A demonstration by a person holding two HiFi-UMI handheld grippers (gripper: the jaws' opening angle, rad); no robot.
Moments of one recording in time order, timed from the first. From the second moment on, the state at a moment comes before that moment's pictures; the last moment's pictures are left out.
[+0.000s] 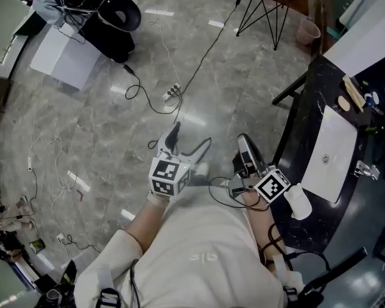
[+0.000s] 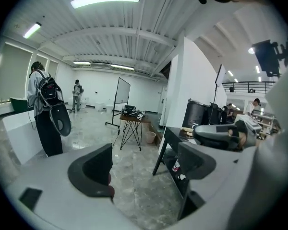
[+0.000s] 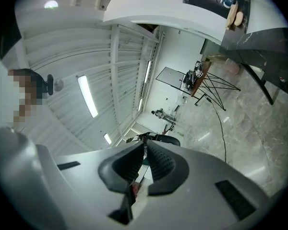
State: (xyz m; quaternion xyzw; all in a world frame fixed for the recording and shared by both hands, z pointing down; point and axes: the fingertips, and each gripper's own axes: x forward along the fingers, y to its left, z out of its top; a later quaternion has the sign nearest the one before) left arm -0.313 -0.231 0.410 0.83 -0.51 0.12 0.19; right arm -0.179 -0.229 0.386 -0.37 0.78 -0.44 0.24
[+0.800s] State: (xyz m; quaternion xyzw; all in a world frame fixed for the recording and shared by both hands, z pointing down) left arm -0.297 -0.223 0.411 0.84 -0.50 0.13 0.19; right arm -0.157 -0.222 0.384 -0.39 0.78 -0.43 0.25
